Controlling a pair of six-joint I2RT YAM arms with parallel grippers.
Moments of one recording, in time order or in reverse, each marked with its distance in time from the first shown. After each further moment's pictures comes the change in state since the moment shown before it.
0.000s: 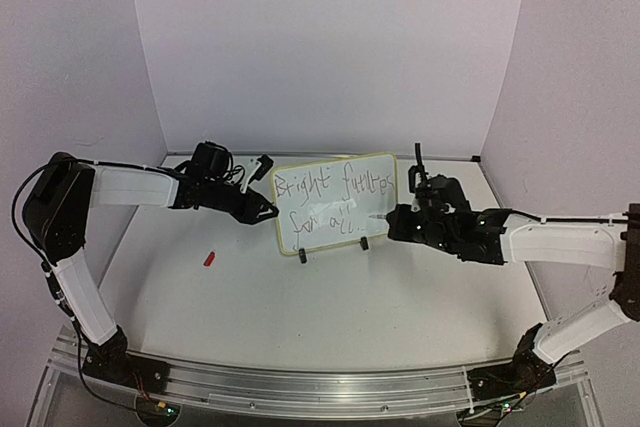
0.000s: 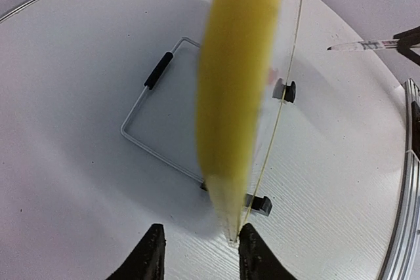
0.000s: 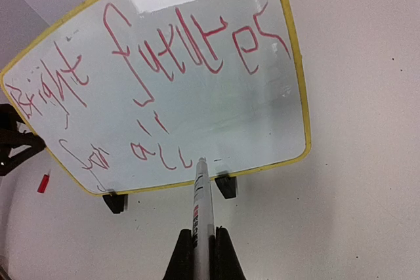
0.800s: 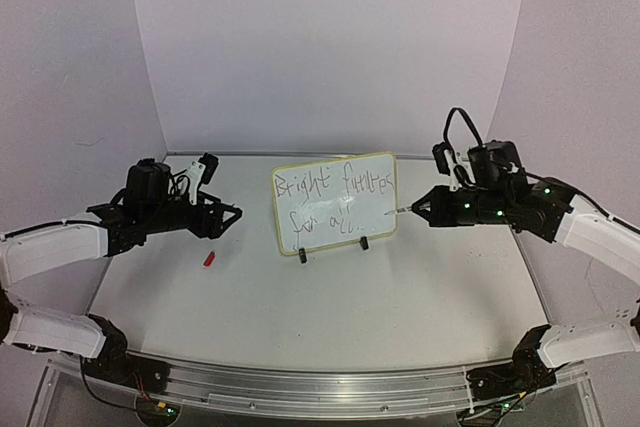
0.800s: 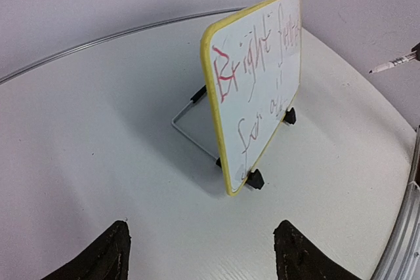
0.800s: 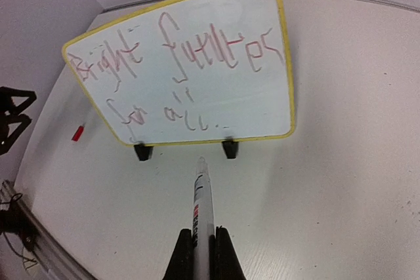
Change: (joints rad) left arm -0.007 -0.603 -0.428 0.077 -0.249 -0.123; right arm -0.130 -0.260 0.155 -0.449 -0.332 -0.181
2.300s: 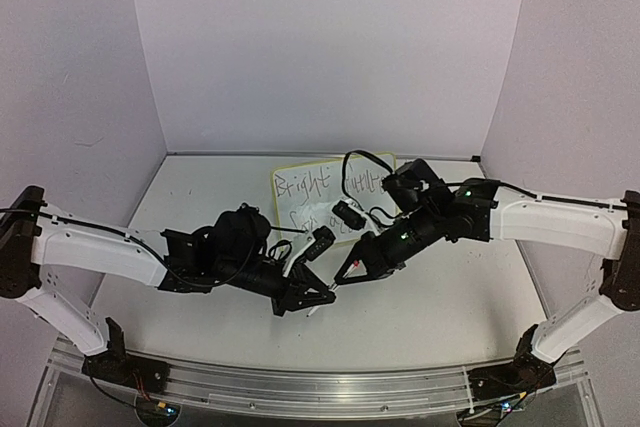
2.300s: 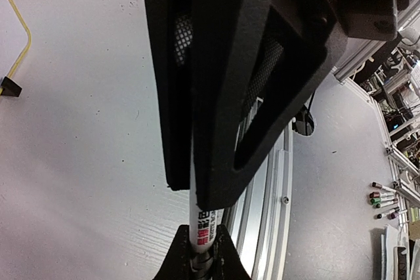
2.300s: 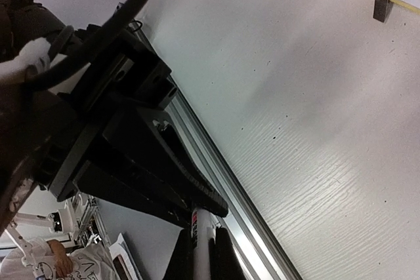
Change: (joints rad) left arm -0.642 0.310 0.150 0.122 0.126 -0.179; right arm 0.252 0.364 0.161 -0.034 -0.602 0.018
